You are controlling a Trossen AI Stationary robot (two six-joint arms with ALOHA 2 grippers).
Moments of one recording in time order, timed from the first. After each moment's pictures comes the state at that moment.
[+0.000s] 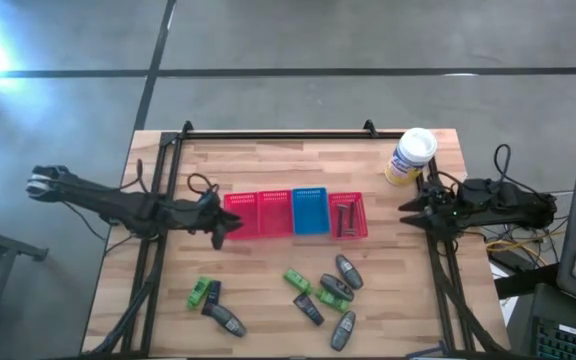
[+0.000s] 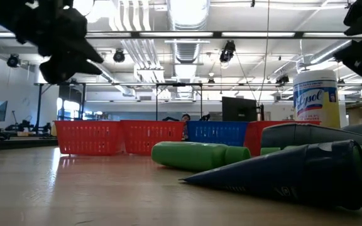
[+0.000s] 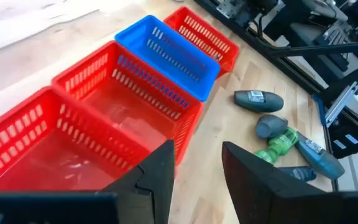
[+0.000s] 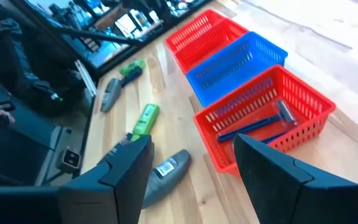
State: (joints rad) left arm -0.21 0.76 0.43 -0.13 -0.32 -0.75; right arm 0.08 0.03 0.47 -0.81 0.03 0.63
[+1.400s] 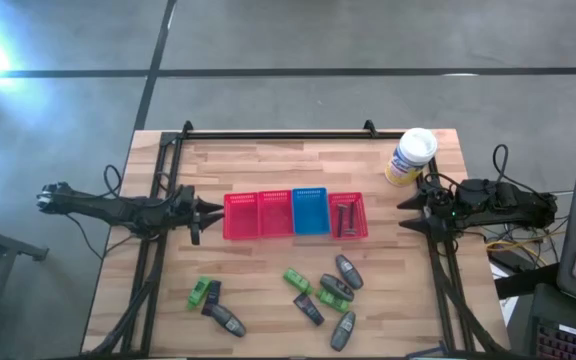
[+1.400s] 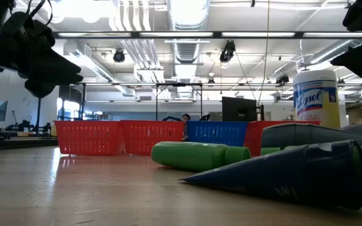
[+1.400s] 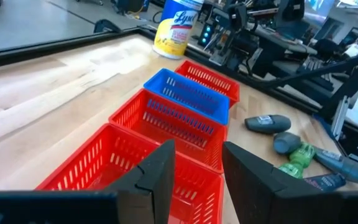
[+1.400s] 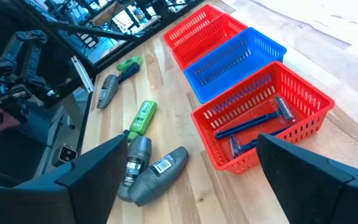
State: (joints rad) left arm -0.20 0.28 0.11 -0.11 -0.42 -0.47; right arm 0.08 0.05 0.47 -0.81 0.03 0.63
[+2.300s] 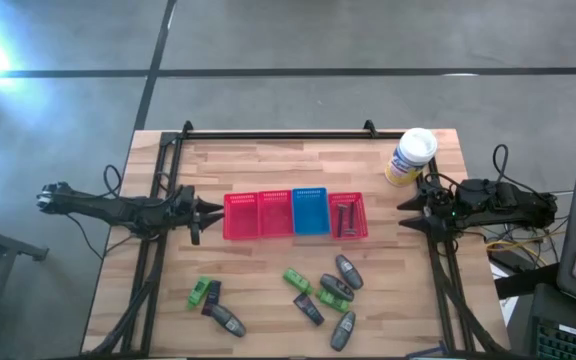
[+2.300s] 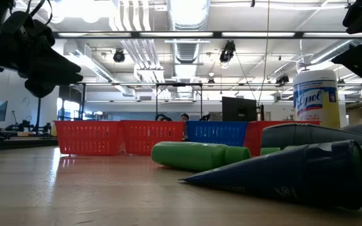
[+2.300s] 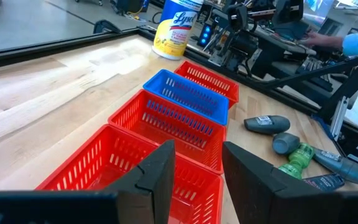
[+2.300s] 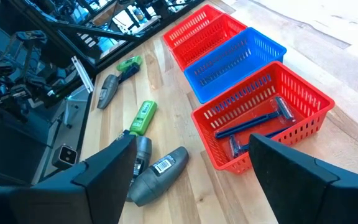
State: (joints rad) left arm -0.20 0.28 0.11 -0.11 -0.42 -0.47; right arm 0.08 0.05 0.47 -0.81 0.03 0.63
